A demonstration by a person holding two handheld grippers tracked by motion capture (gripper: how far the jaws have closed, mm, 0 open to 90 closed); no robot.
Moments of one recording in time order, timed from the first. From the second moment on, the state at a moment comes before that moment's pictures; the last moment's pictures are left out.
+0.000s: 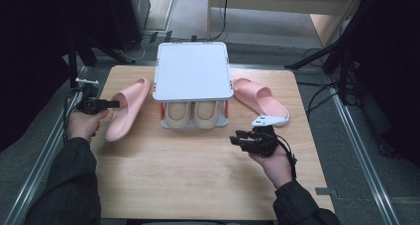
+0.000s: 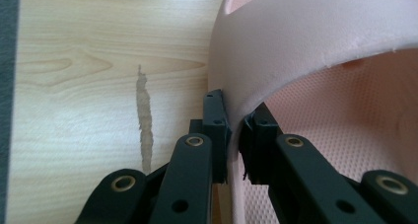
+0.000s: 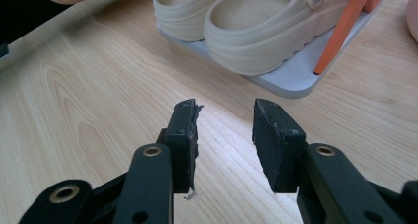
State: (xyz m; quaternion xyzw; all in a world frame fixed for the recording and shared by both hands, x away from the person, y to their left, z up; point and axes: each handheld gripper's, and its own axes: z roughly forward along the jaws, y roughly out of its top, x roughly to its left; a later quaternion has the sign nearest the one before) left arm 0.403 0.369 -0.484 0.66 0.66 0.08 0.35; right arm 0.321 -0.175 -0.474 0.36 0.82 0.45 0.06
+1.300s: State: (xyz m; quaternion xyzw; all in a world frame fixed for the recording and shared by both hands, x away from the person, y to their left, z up) left arm 0.456 0.321 -0.343 0.67 0.64 0.11 0.35; right arm 0.329 -0.167 -0.469 0.34 0.81 0.47 0.04
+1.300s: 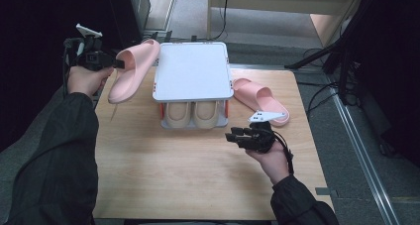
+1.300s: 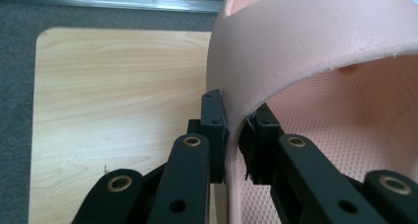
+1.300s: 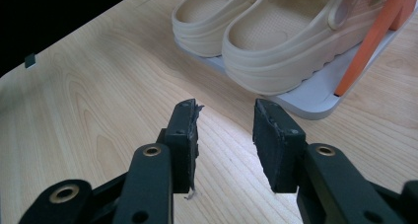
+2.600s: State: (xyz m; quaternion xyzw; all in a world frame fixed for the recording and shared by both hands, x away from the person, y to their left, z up) left arm 0.507 0.210 -0.328 0.74 0.58 0.11 0.33; right arm 0.333 -0.171 -0.466 0.34 0.81 0.49 0.03
